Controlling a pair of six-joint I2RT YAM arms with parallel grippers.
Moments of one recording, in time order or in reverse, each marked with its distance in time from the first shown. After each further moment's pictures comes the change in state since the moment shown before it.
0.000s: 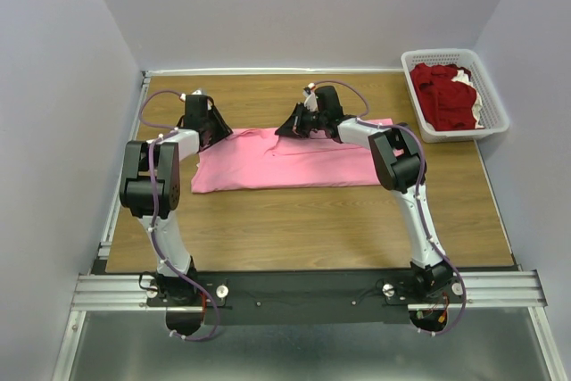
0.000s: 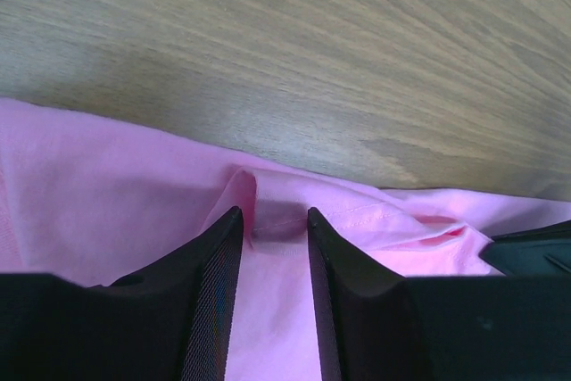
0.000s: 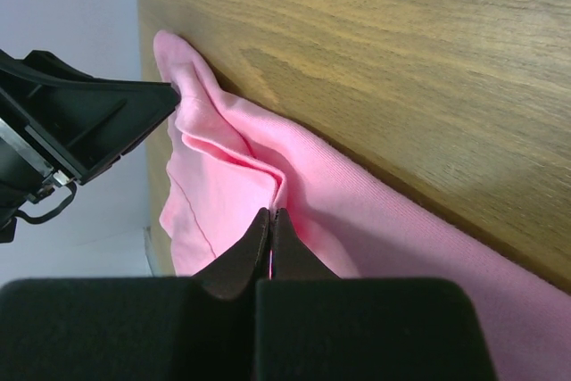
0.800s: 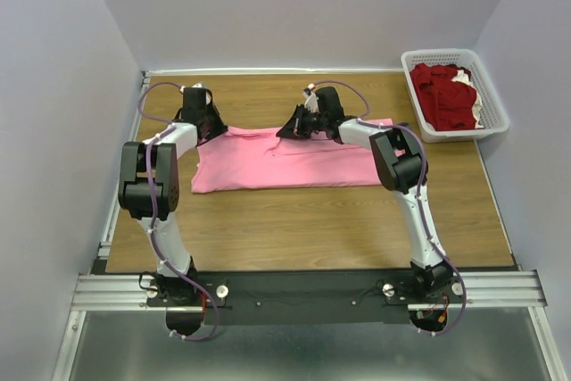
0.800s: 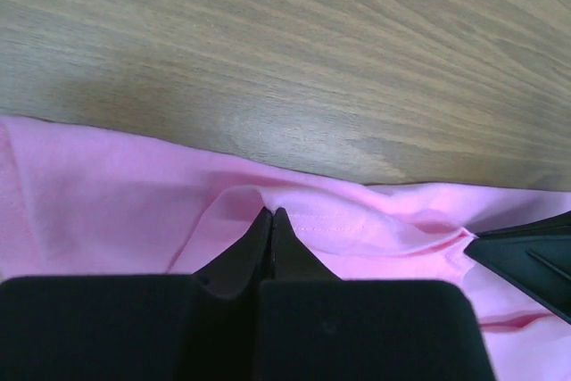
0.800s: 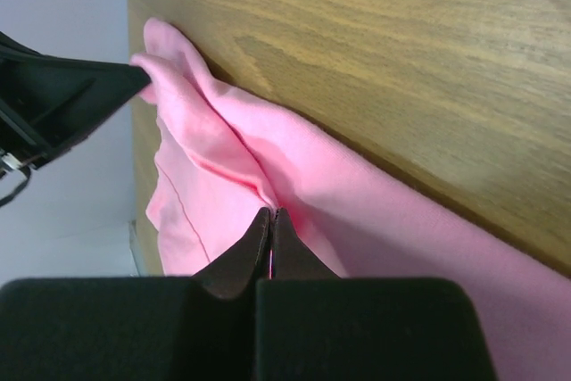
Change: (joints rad) left arm 0.002 -0.008 0.070 -0.101 0.008 0.047; right arm 0.000 -0.014 -0.023 -0.002 0.002 -0.045
